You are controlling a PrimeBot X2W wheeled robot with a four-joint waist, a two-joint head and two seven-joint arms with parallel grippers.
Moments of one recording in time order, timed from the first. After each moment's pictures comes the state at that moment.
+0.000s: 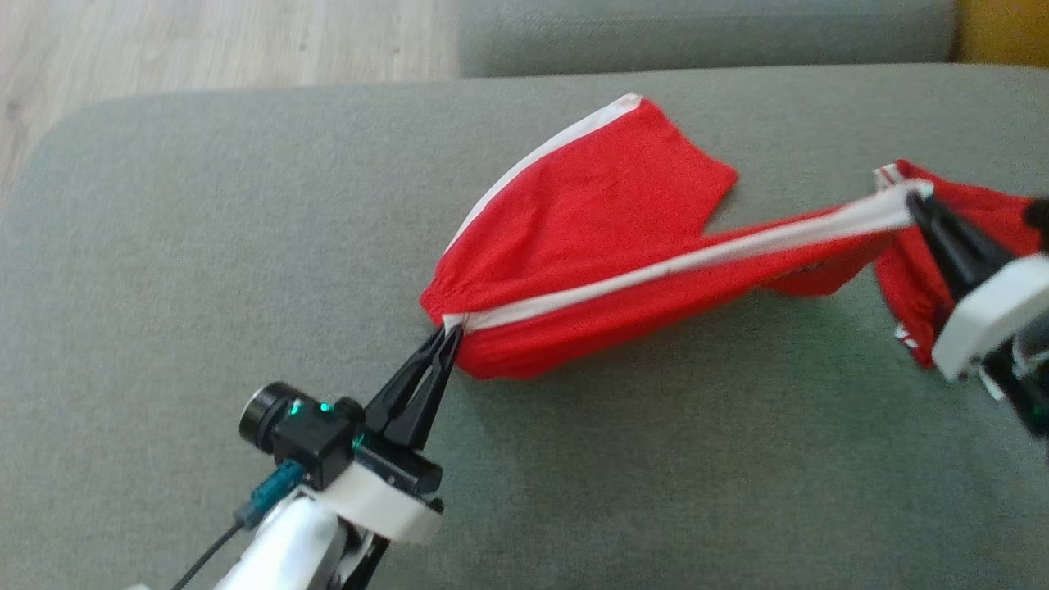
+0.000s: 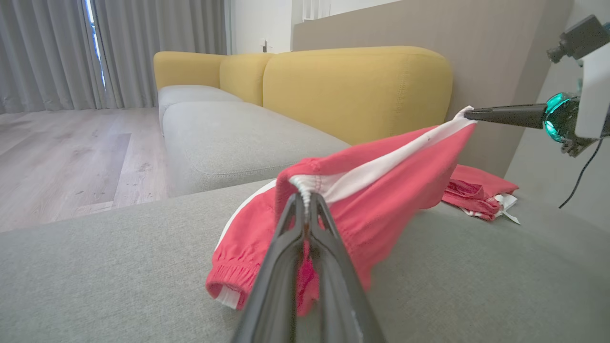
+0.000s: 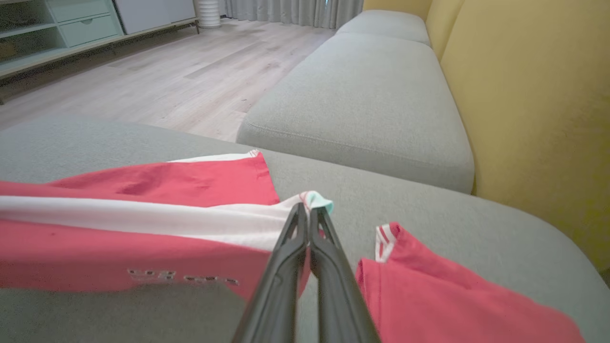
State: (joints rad) left arm -0.24 0.25 -0.58 0.23 -0.36 -0.12 -0.26; right arm -0.34 -0.57 0.29 0.24 0.52 0.13 0.18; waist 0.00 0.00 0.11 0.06
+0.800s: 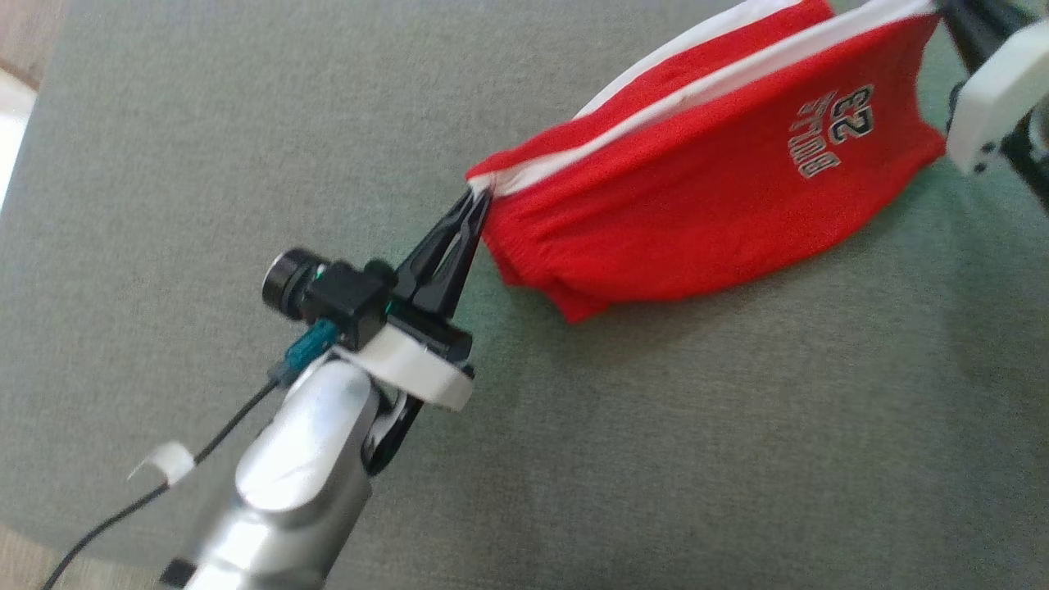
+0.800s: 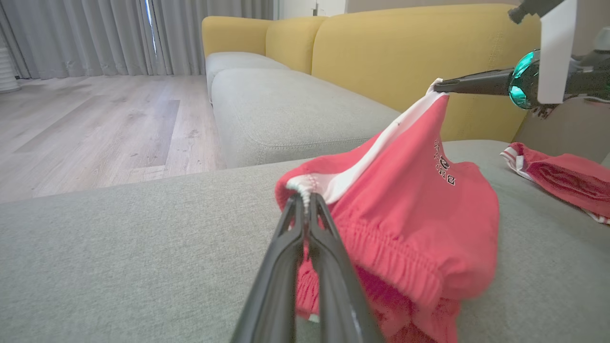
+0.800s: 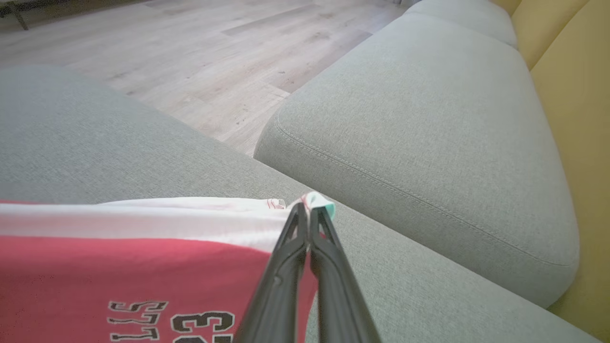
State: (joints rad) left arm -0.55 0.14 -0.59 0.42 -0.36 -0.13 -0.26; right arm -0.91 -0.57 0.56 0.55 0.48 0.13 0.21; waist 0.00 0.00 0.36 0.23
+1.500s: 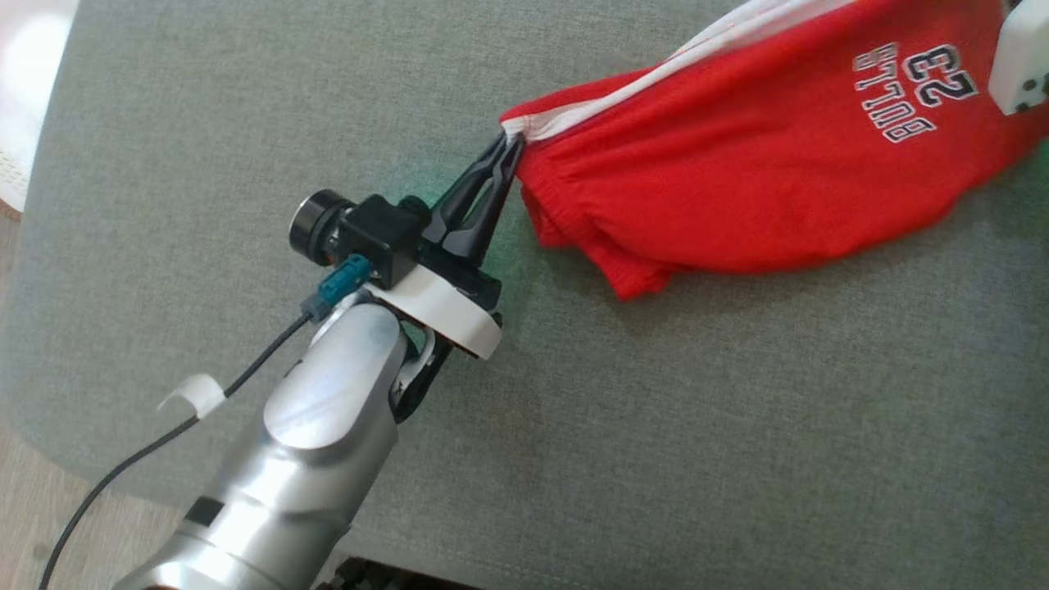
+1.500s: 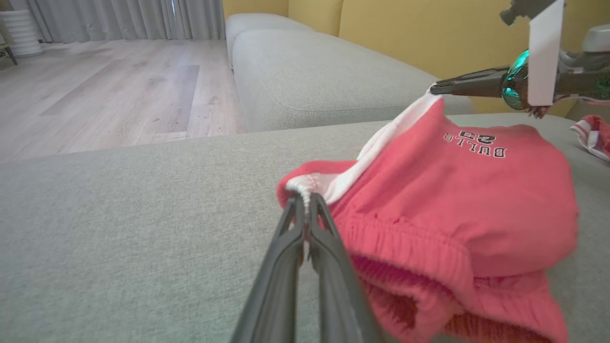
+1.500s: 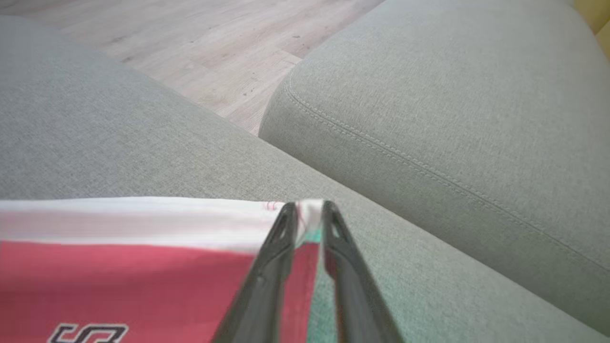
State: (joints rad) left arm -0.71 0.08 -0.65 0.56 -0.39 -0.13 -0.26; right arm -1.13 -0.58 0.72 0.81 0.52 0.13 0.13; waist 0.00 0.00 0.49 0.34
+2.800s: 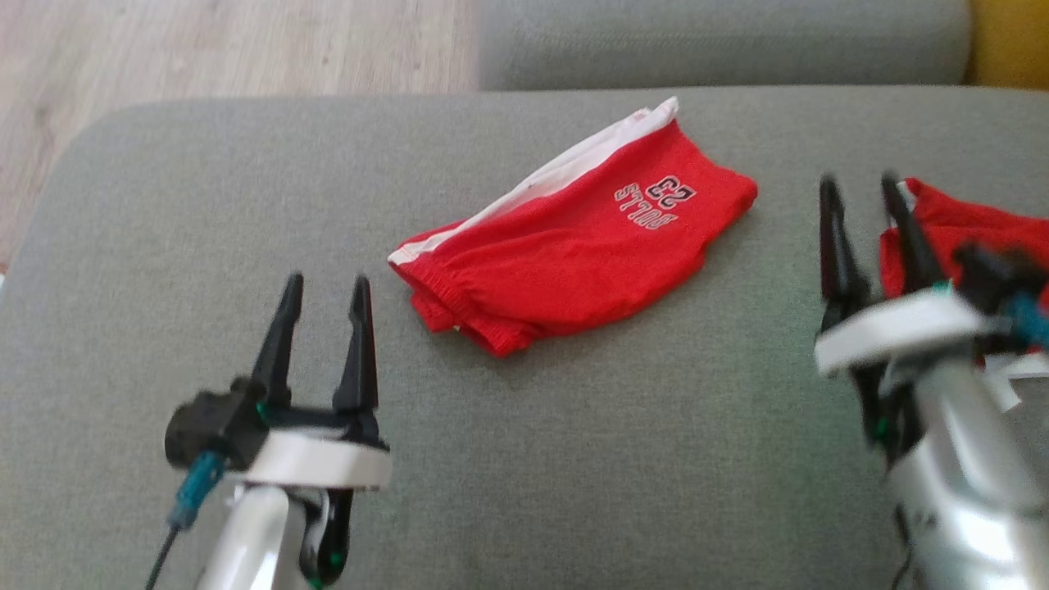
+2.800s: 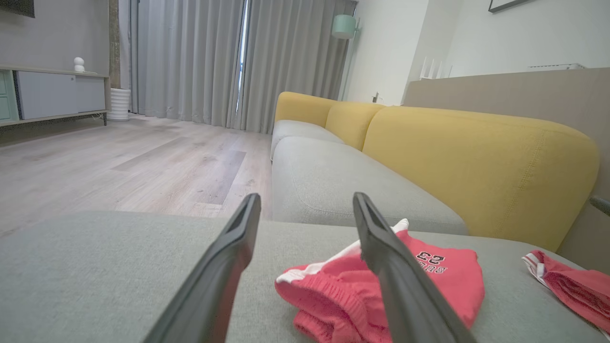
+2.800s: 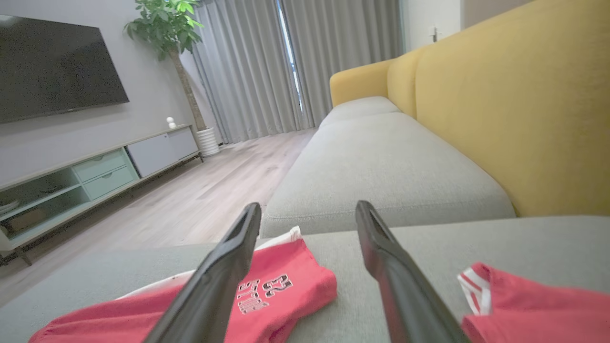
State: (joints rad) left arm -0.20 0.05 -0.19 0.25 -0.28 -0.11 -0.26; right arm -0.43 -0.18 0.15 0.54 0.40 0.13 -0.25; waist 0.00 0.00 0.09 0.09
